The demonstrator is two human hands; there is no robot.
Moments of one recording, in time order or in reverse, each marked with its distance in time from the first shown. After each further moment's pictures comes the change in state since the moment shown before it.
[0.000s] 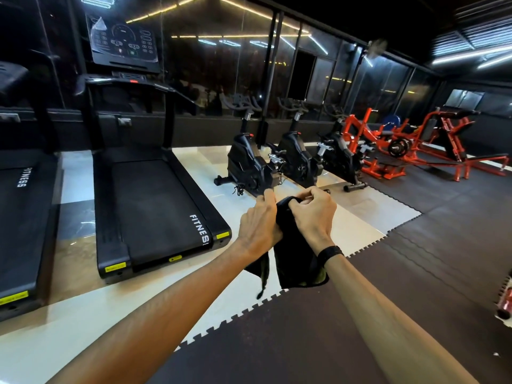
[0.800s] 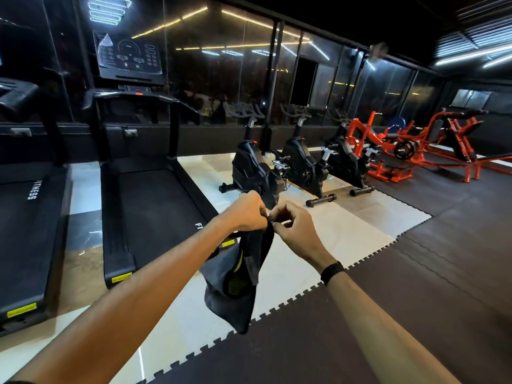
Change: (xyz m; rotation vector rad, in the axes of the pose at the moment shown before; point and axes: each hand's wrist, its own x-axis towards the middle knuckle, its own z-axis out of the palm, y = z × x) left_hand 0.052 -0.034 -0.046 -0.048 -0.422 -0.071; right_hand -0.015 0.002 0.011 0.233 -0.480 -0.197
